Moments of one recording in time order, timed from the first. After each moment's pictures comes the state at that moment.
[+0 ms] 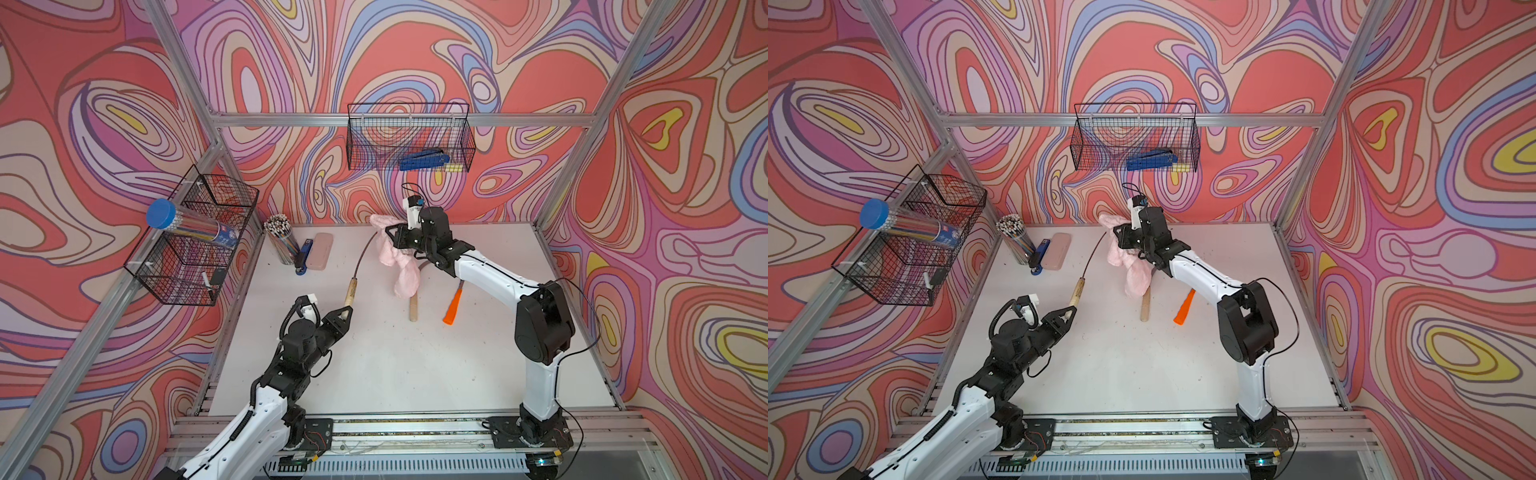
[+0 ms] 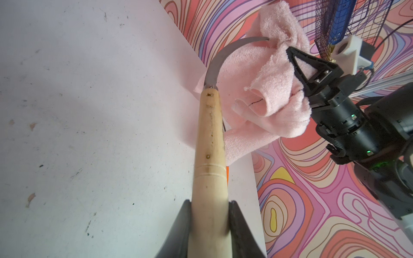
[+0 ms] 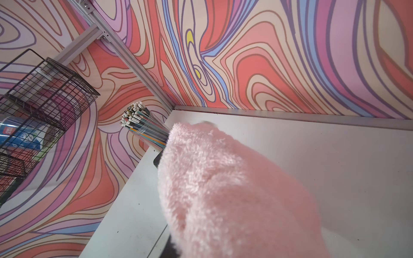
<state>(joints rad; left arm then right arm) -0.38 0.70 0.24 0.19 0.12 -1.07 0.54 1.96 1.65 -0.01 -0.21 0.44</state>
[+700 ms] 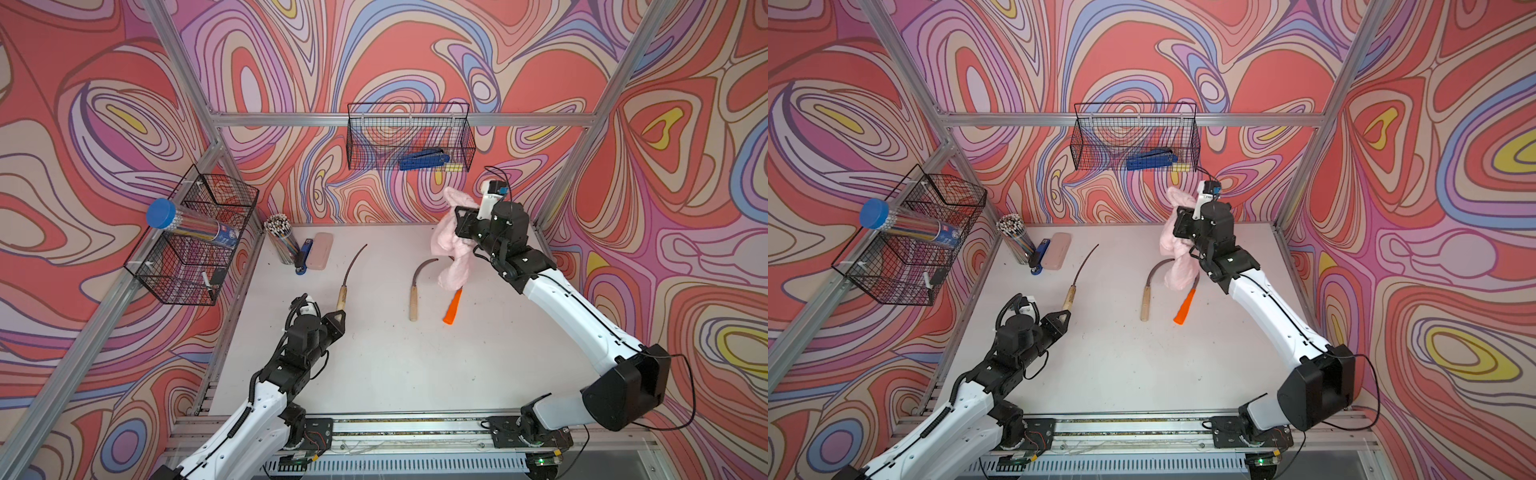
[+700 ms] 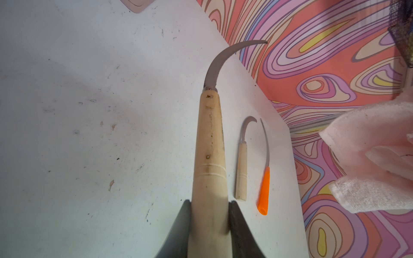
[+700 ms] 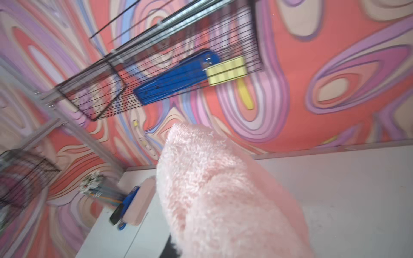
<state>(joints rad) -0.42 0.75 0.35 -0.08 -0.05 -0.96 0.32 1.43 1.35 -0.13 0.13 0.41</state>
